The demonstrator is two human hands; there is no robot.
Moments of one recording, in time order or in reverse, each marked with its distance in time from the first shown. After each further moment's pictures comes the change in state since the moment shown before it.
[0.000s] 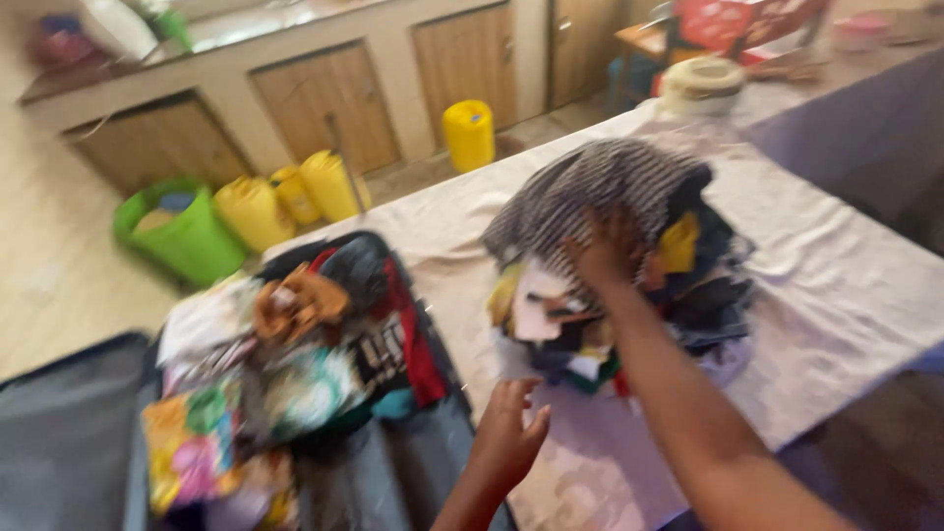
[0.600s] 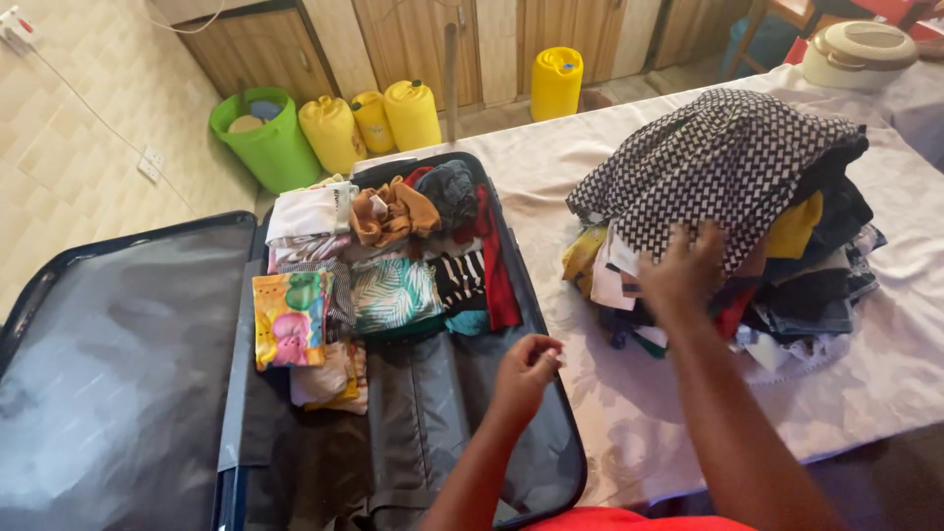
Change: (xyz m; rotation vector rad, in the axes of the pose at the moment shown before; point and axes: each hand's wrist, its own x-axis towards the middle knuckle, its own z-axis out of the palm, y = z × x) left_hand -0.031 -0.105 -0.007 -0.655 0.159 -0.253; right_hand -0.127 -0.086 -0.080 -0.009 -0.111 0.112
